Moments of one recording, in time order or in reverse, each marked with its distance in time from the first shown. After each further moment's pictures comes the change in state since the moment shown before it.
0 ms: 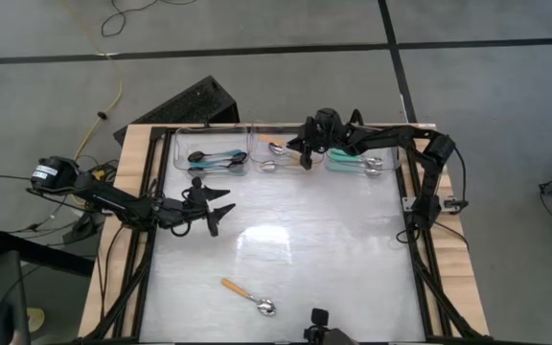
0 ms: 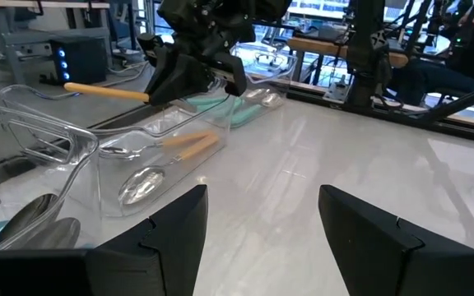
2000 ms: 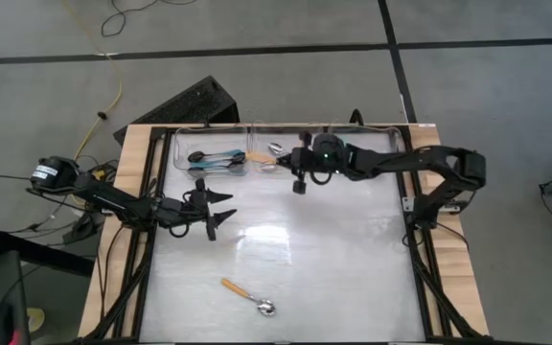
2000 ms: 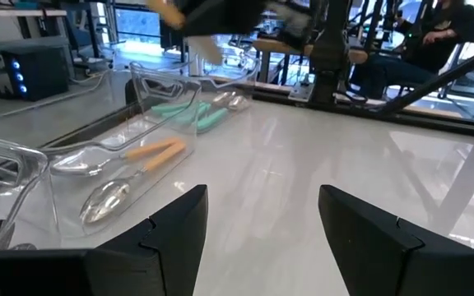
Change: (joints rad) left arm 0.000 0.000 0.000 0.033 0.109 0.059; right arm 0.395 -0.304 -0.003 -0.135 0.394 -0.023
